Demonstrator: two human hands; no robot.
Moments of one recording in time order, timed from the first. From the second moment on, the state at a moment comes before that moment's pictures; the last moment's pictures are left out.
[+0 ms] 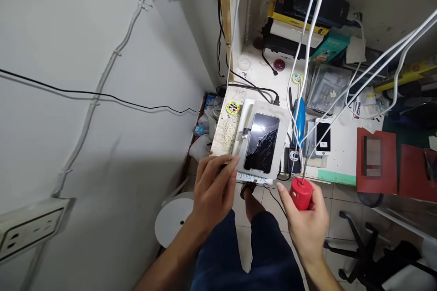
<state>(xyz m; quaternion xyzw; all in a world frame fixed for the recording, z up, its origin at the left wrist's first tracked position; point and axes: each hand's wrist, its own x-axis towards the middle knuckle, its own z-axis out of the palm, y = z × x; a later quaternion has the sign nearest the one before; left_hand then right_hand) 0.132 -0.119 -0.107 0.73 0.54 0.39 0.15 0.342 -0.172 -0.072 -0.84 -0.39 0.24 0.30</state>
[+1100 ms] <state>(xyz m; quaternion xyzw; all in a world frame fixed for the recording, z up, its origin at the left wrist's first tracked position) 0.177 -0.157 -0.107 0.65 0.60 0.38 0.28 0.370 -0.131 -0.077 -0.77 -0.49 0.24 0.34</state>
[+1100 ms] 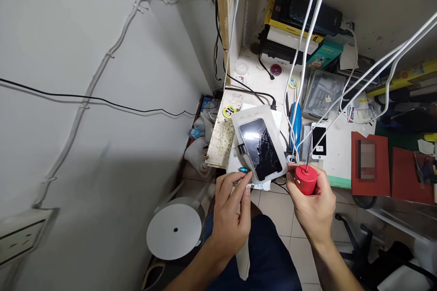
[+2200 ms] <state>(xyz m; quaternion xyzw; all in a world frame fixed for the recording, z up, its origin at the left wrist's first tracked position) 0.136 -0.034 -0.106 0.83 0.39 0.35 0.19 0.419 -0.175 -0.067 -0.61 -0.77 0.17 0.07</state>
